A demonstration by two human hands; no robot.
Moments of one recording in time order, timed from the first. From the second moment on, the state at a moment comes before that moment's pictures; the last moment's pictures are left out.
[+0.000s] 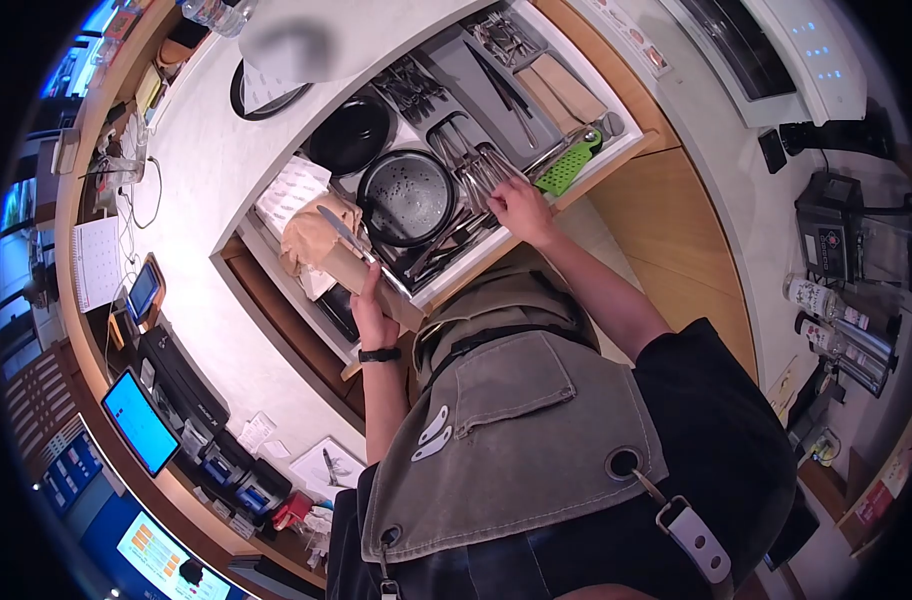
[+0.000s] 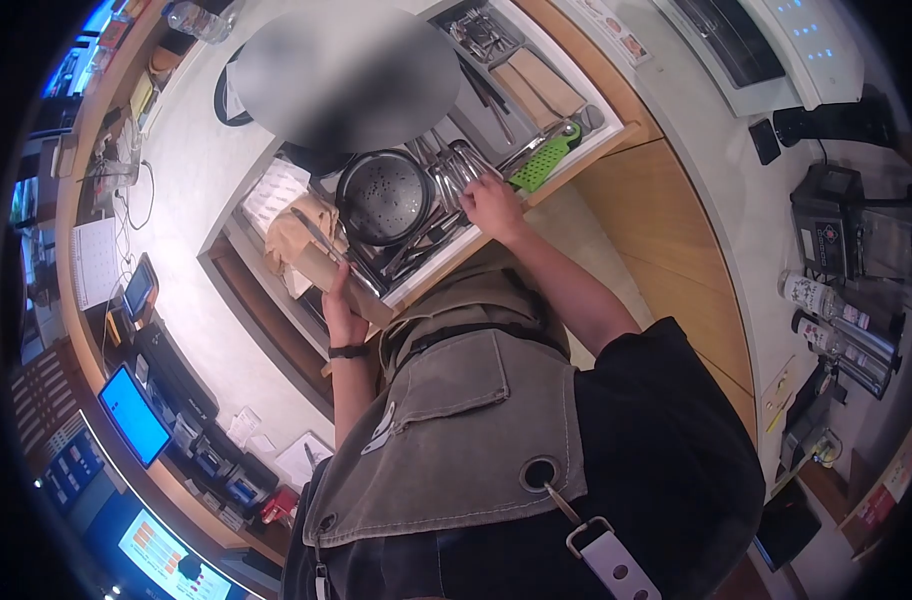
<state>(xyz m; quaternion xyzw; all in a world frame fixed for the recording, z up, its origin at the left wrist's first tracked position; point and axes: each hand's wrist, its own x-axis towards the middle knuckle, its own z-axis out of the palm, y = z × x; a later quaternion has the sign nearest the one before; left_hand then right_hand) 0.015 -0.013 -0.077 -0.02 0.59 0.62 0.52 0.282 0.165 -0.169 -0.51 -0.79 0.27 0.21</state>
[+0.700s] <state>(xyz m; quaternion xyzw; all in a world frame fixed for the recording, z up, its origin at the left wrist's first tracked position) 0.017 0.011 -0.063 -0.02 0.57 0.64 0.51 0.327 0.133 -0.150 -0.31 -0.84 0.41 0.17</state>
